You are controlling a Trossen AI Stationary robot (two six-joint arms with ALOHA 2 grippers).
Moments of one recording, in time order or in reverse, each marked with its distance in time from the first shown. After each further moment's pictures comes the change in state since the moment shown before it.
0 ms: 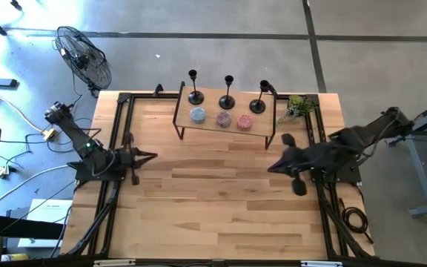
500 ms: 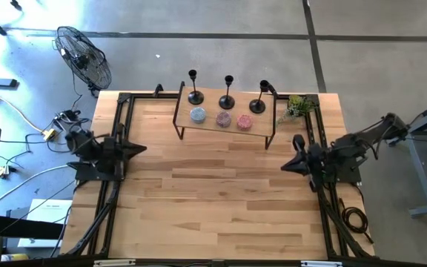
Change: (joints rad) left arm 0.000 -0.316 0.055 -0.176 0.111 -0.065; right arm 0.018 -0.543 -0.594 0.548 -0.030 -0.100
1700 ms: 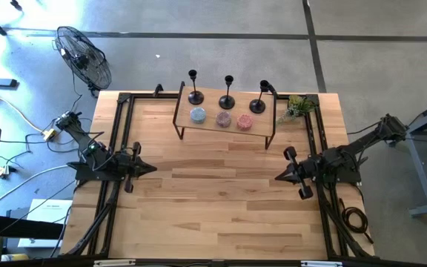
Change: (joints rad) left arm 0.000 -0.002 -0.300 0.199 0.177 -0.126; right arm -0.001 -0.050 -0.467 0.561 -0.058 -0.224
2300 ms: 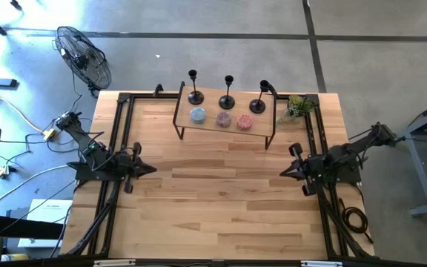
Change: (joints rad) left arm 0.000 0.000 -0.003 0.016 0.019 0.023; right arm 0.000 -0.319 0.000 -0.296 0.030 -0.061
